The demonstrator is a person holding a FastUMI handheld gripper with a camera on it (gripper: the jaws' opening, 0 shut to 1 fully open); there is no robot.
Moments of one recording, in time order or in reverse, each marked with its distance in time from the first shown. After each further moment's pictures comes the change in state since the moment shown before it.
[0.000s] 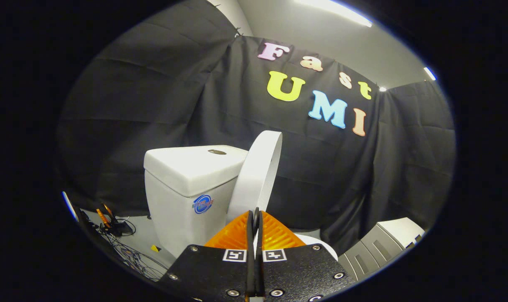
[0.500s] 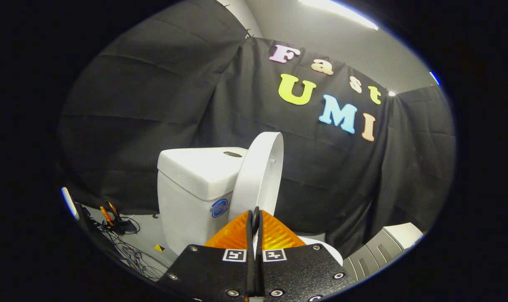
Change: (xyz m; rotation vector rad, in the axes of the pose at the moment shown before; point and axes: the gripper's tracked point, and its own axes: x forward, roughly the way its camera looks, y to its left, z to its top) arm 0.002 0.025 0.005 -0.010 -0.015 0.051
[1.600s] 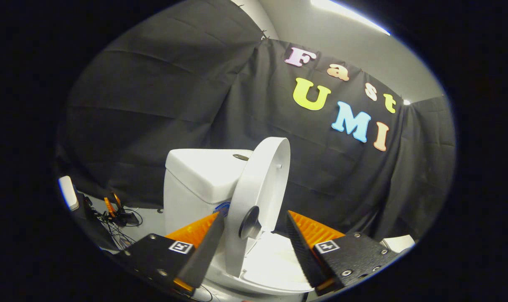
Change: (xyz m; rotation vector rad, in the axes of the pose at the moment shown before) arm 0.002 0.007 0.005 -0.045 -0.008 0.103
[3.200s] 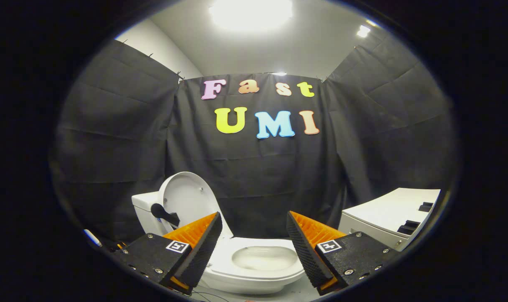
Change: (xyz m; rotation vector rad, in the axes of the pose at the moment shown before) arm -0.194 -0.238 -0.060 0.413 -0.211 -0.296
